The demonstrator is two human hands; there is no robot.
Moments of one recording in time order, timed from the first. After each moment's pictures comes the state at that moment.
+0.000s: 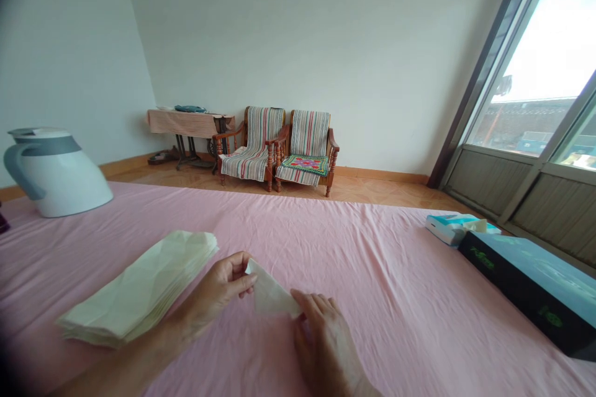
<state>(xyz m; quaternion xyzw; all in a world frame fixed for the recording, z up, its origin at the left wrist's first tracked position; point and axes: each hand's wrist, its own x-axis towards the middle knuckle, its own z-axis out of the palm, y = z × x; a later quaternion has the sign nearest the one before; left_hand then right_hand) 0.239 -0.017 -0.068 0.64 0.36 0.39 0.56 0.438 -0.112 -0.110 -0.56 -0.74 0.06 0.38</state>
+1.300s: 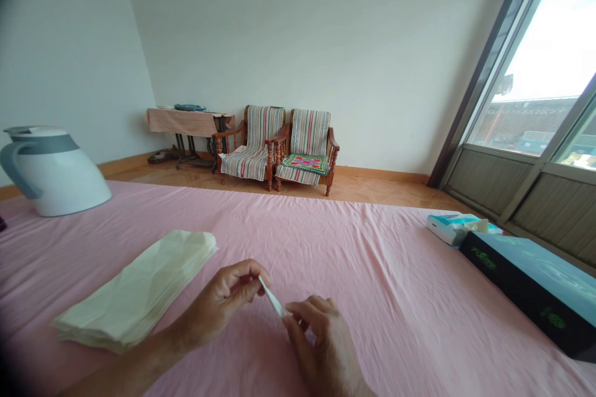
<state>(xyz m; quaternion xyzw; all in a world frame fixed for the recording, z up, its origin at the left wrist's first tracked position) 0.243 -0.033 -0.059 0.74 0.26 0.37 0.50 0.431 -0.116 -0.099 -0.55 -0.71 0.15 0.41</state>
